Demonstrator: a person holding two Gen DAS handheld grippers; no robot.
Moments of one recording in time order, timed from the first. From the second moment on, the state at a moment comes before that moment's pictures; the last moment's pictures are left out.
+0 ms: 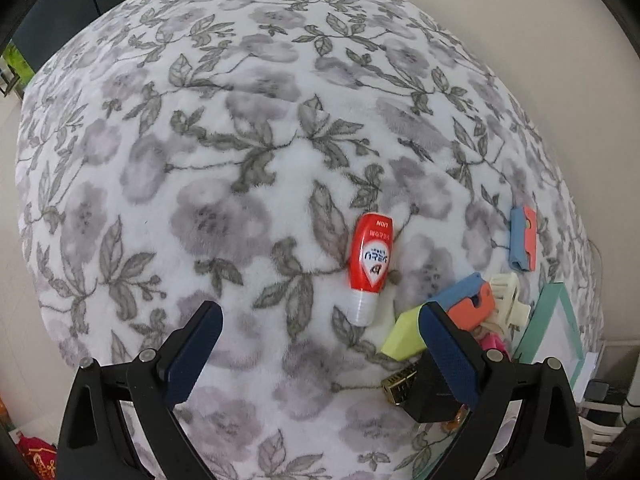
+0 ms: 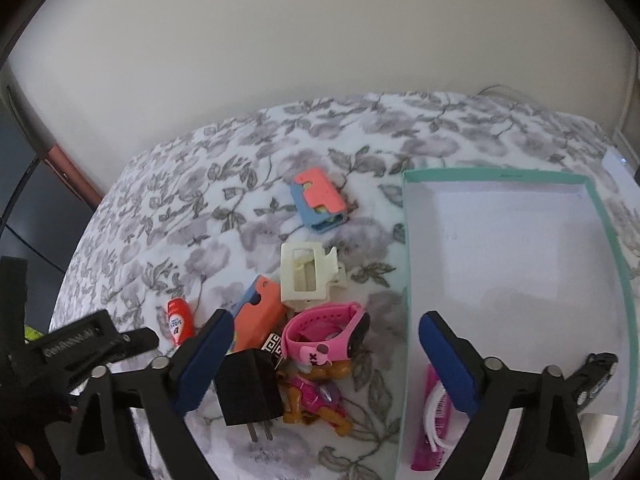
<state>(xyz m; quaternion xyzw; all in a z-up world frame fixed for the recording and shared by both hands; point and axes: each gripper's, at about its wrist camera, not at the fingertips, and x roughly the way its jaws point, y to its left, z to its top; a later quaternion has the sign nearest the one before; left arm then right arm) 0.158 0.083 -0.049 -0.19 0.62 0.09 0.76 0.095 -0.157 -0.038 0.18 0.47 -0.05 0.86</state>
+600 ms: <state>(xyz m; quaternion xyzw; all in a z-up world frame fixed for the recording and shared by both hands) 0.200 0.067 -0.079 -0.12 0.63 0.04 0.76 0.109 -0.155 -0.067 0.19 0.51 -0.05 0.84</state>
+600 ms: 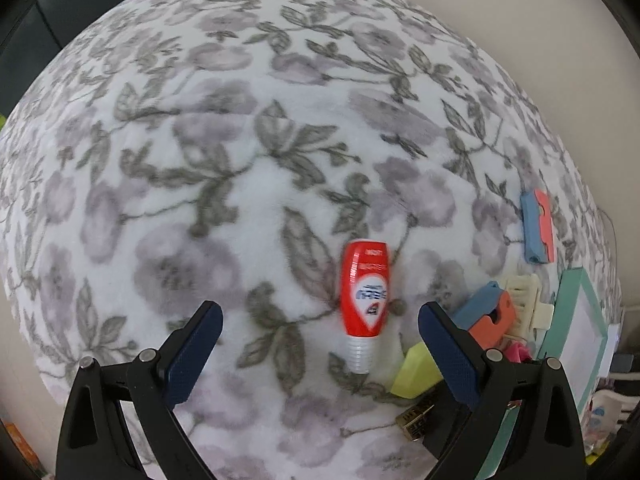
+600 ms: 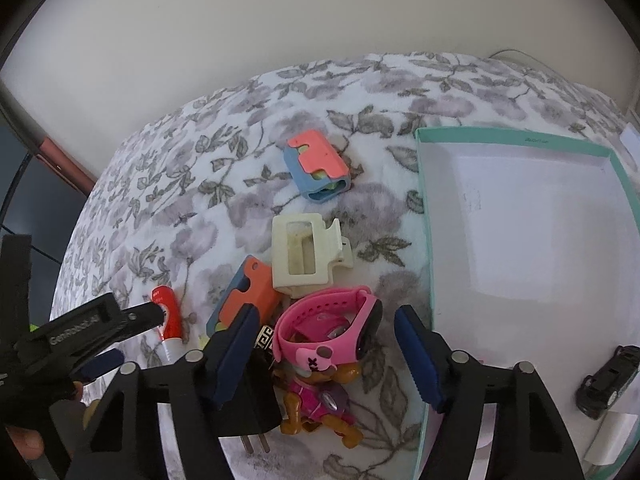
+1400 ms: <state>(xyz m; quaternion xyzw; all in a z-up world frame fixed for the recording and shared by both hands) 0.206 0.026 -0.092 -0.06 0.63 0.06 0.77 0.108 -0.155 -0.069 0.19 0.52 -0.04 0.83</state>
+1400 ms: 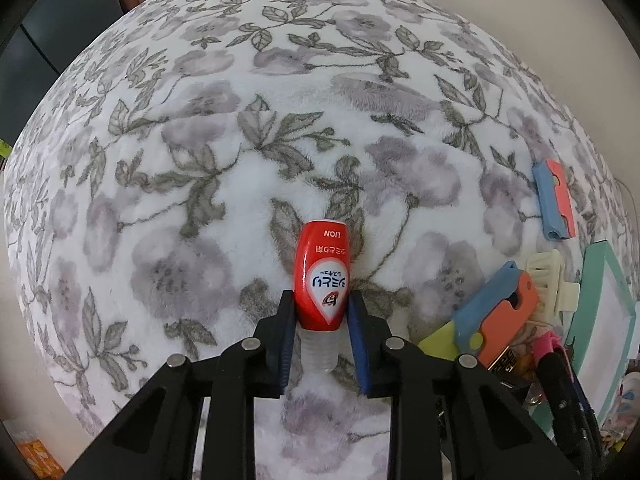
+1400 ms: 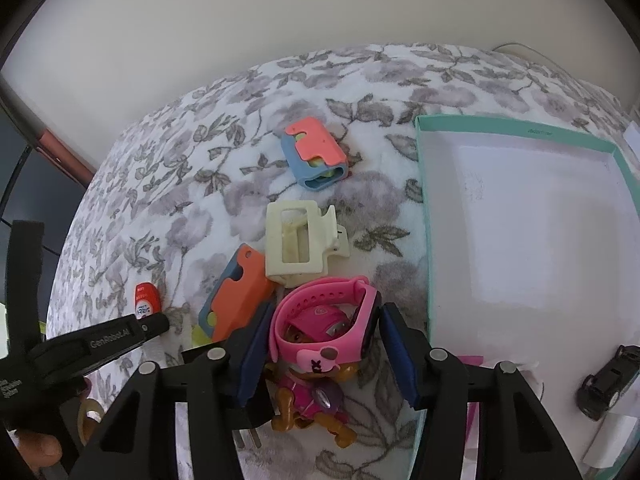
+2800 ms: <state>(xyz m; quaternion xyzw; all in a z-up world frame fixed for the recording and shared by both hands) 0.165 0.028 0.040 -0.07 0.52 0.00 0.85 0.037 -0.275 0.043 0.28 0.41 -0.12 0.86</state>
